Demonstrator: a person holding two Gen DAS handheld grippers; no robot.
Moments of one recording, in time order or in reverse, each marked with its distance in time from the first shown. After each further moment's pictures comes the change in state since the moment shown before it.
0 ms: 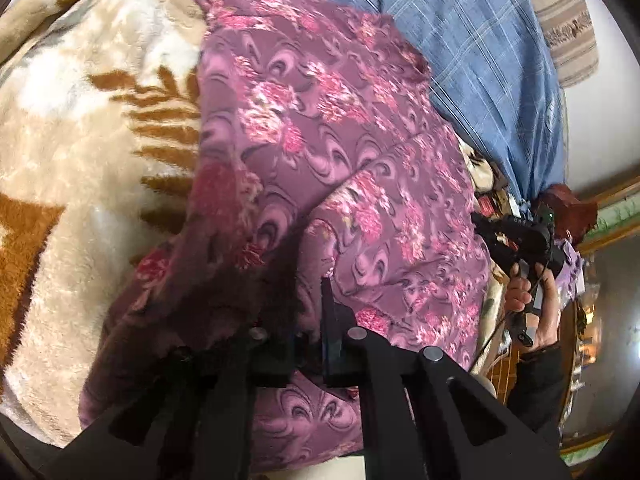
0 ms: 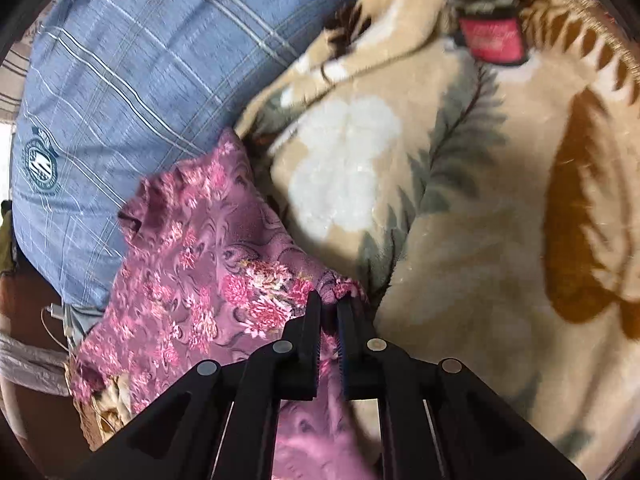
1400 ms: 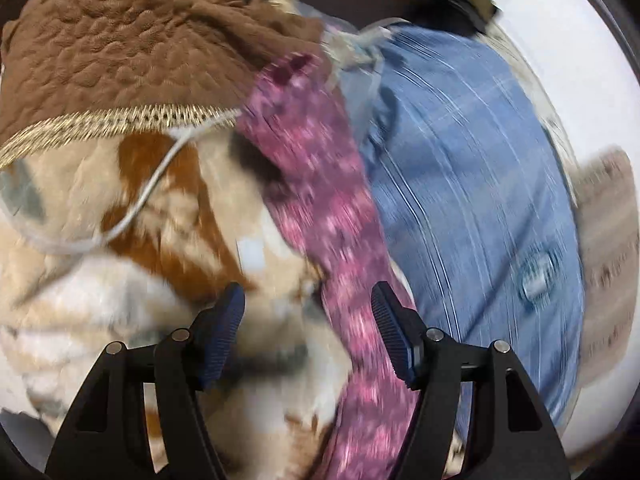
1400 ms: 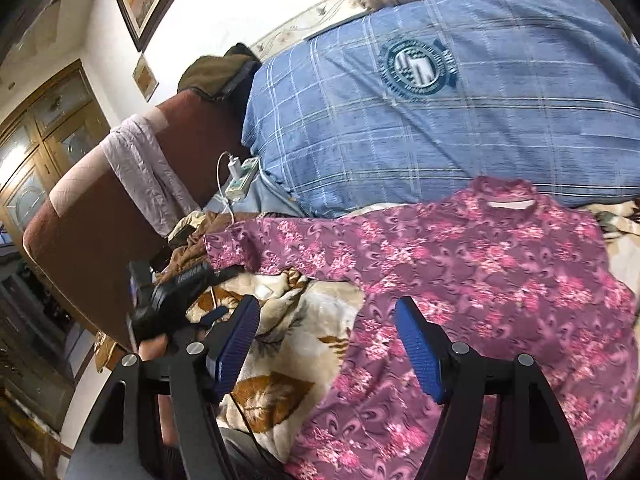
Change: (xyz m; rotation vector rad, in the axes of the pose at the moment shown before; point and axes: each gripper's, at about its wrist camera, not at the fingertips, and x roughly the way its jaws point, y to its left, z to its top) left arm -0.178 0.129 0.107 -0.631 -0.710 0.191; right arm -0.094 0.321 -0.224 -0.718 -0.132 0.342
